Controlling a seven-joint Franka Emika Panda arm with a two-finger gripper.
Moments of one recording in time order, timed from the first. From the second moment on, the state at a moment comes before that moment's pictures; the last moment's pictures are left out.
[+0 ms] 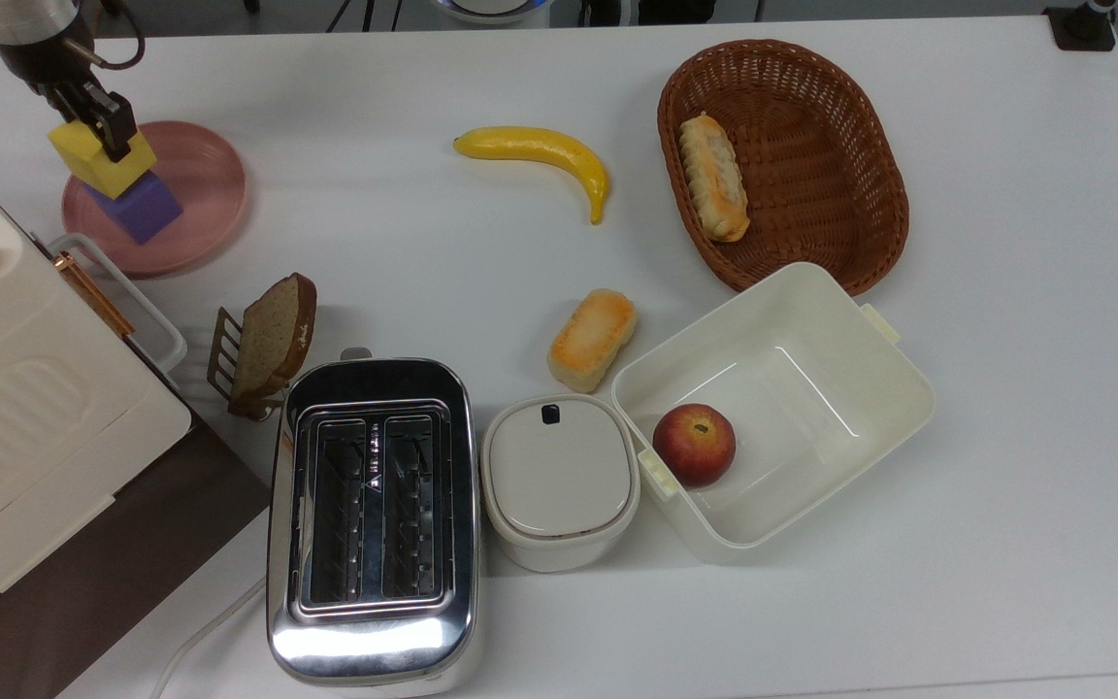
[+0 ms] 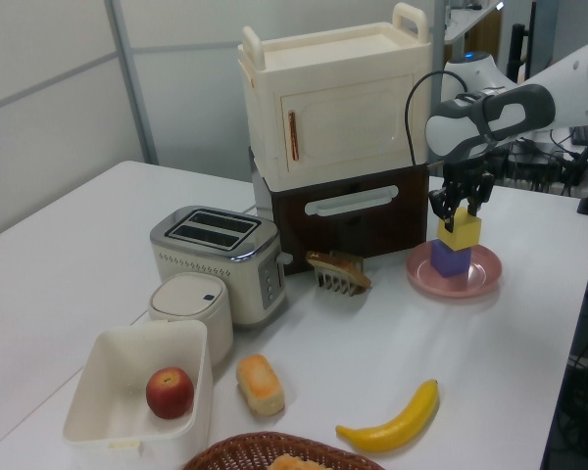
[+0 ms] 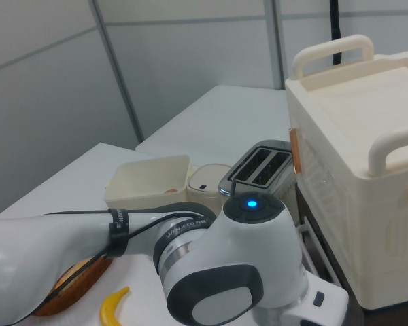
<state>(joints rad) -0.35 0.19 -0.26 -1.88 -0.05 2.13 0.02</state>
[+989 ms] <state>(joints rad) -0.35 0.20 -0.26 -1.88 -0.05 2.15 0.02</state>
